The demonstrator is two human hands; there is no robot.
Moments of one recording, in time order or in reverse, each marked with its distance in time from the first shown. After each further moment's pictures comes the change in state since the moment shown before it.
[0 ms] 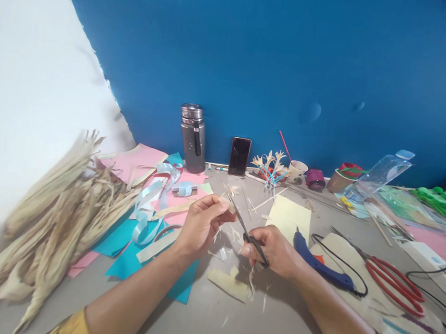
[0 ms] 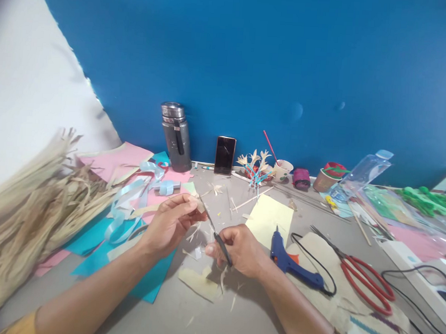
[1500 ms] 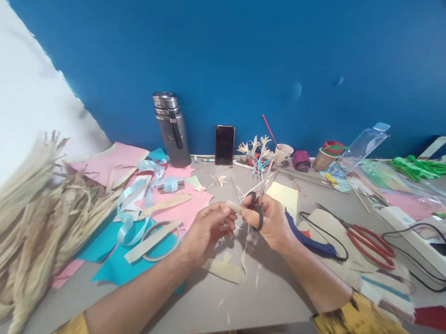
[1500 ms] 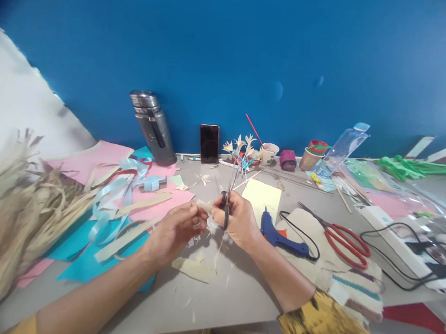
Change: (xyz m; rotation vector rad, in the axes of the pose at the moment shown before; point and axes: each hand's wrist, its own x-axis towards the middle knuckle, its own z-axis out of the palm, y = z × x) left_hand -0.013 -0.028 0.008 0.103 -0.110 -0.265; right_hand 0.004 -0.013 0.000 0.282 0.516 -0.174
